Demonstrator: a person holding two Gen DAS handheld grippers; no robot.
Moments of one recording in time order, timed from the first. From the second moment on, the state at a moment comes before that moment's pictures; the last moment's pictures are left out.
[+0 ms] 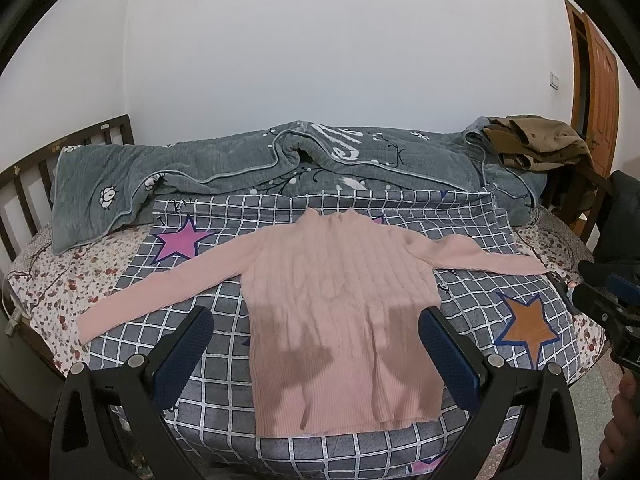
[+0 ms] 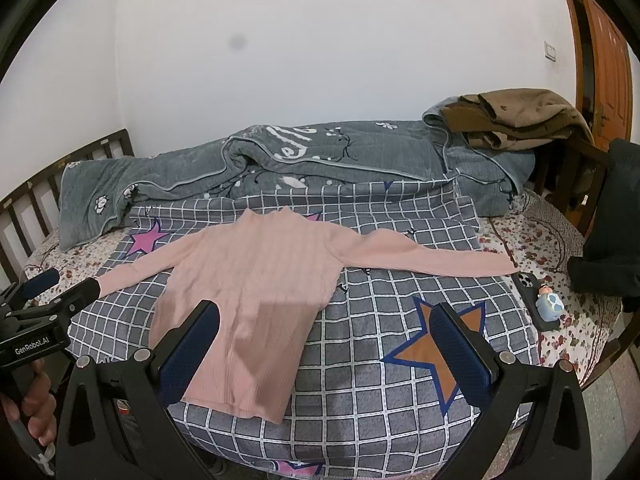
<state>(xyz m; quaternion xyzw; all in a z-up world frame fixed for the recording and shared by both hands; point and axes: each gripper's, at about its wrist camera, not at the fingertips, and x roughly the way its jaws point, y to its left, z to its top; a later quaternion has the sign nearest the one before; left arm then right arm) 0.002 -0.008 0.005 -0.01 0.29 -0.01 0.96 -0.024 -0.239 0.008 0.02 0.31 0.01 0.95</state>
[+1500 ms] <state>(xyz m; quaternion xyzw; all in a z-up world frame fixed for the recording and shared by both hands) 0.126 0.311 -0.196 -0.29 0.36 0.14 0.87 0.119 -0.162 -0.139 0.00 0.36 0.07 0.93</state>
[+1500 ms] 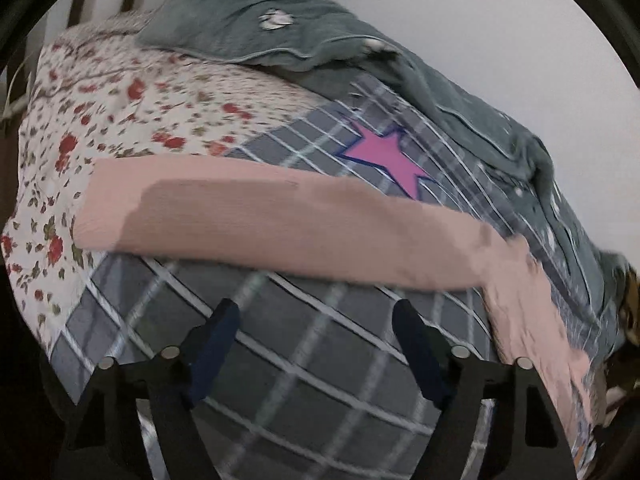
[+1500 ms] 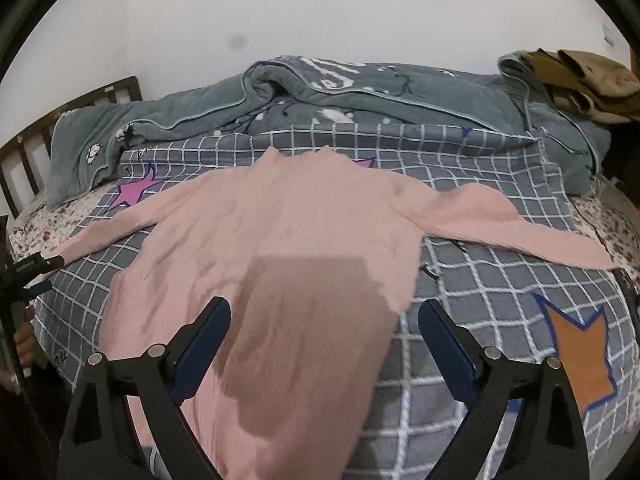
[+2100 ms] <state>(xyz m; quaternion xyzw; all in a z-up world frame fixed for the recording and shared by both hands) 0.149 0.350 -0.164 -0.25 0.32 0.25 0.88 0.148 -0.182 -0.139 0.01 0.36 0.06 0.93</state>
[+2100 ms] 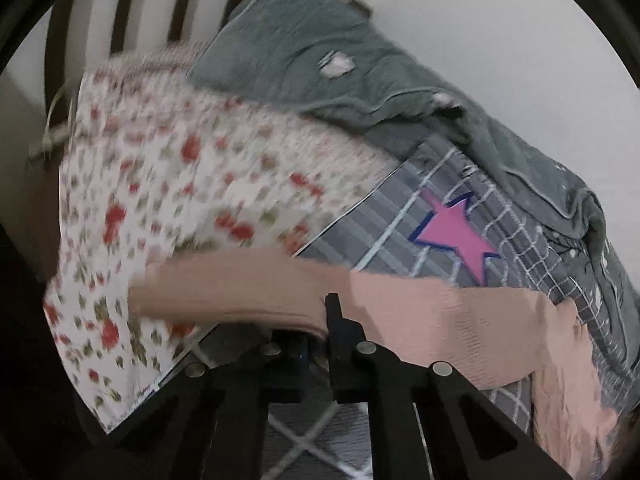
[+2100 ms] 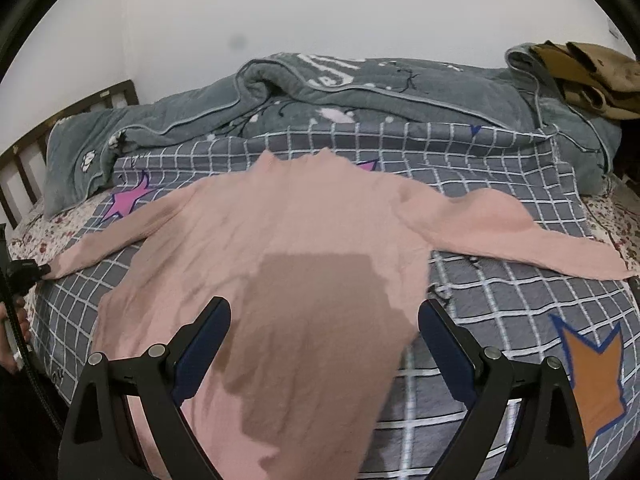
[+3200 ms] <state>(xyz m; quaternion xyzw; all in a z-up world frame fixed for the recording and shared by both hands) 0.335 -0.128 -0.142 0.02 0.41 -0.11 0.90 0.129 -0.321 -0.159 0.05 0.39 0.01 0.92</state>
